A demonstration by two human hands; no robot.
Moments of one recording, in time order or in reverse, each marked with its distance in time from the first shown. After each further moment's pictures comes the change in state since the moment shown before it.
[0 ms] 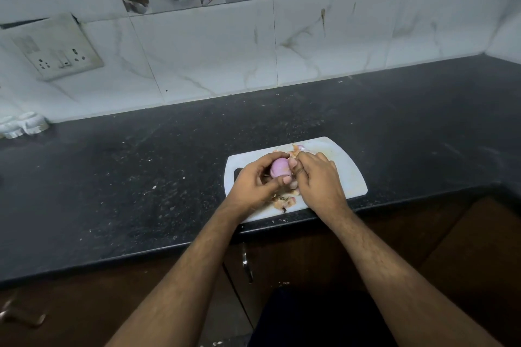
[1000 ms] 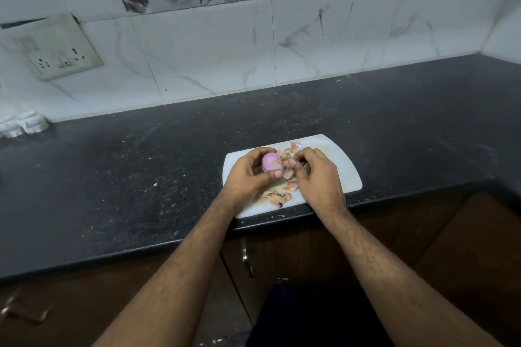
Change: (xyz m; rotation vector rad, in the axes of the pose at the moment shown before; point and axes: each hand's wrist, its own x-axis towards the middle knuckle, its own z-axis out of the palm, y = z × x) left_hand 0.007 -0.007 -0.009 -0.256 0.022 -0.130; right_hand -0.005 0.002 0.003 0.133 0.080 0.129
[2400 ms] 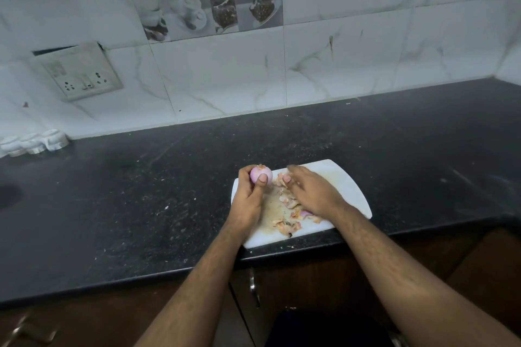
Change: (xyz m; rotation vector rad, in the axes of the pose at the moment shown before) left_hand 0.001 0.005 -0.005 0.173 0.270 0.050; right_hand 0.060 0.010 0.016 -0.215 -0.480 -0.073
